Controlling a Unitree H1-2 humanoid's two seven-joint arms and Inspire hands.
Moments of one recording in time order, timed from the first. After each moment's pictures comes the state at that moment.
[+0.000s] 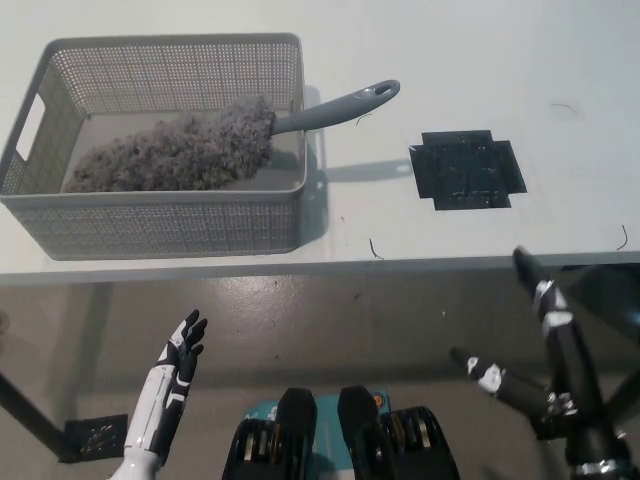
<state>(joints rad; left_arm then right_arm) -0.02 0.09 0.00 0.22 0.15 -0.39 0.01 -0.04 -0.10 0.07 -0.14 -0.23 -0.33 -0.02</state>
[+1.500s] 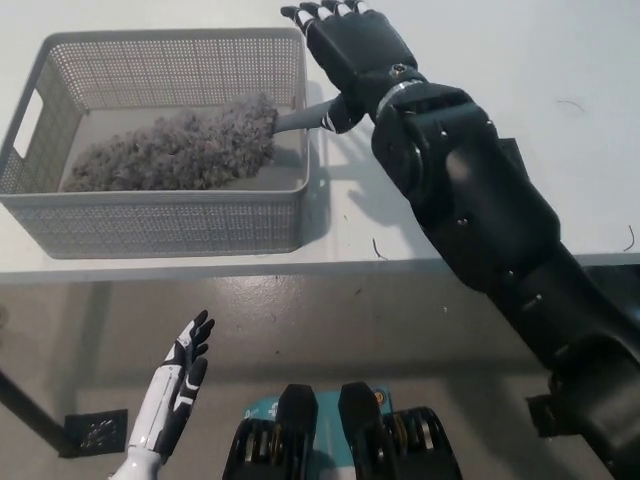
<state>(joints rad) -0.03 0.11 -0.03 0.23 0.19 -0.42 0.01 -1.10 -0.07 0.47 0.45 -1.05 0.35 0.44</state>
